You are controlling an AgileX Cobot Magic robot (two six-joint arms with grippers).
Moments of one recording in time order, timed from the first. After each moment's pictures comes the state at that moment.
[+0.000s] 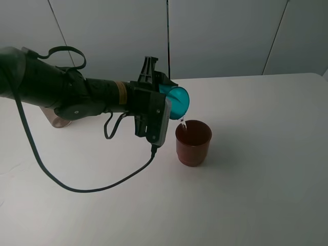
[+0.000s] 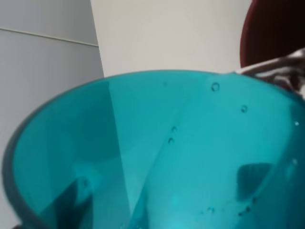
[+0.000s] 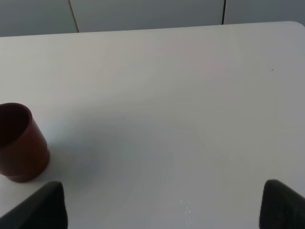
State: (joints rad) left arm -0.62 1.92 -0.95 0.57 -0.45 0.87; right arm -0.01 0.00 -0.50 0.07 1.10 0.00
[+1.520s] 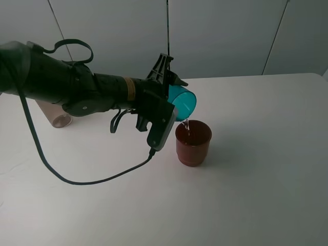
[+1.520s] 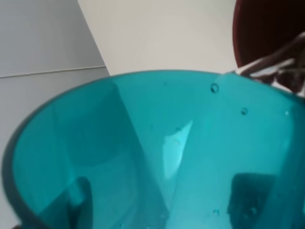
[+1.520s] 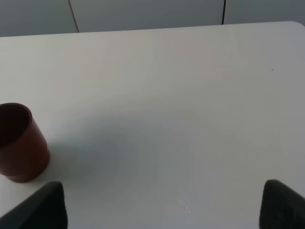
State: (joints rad) left arm -0.67 1.91 -1.00 0.53 -0.39 1.13; right arm -0.01 0.00 -0.50 0.07 1.10 0.00
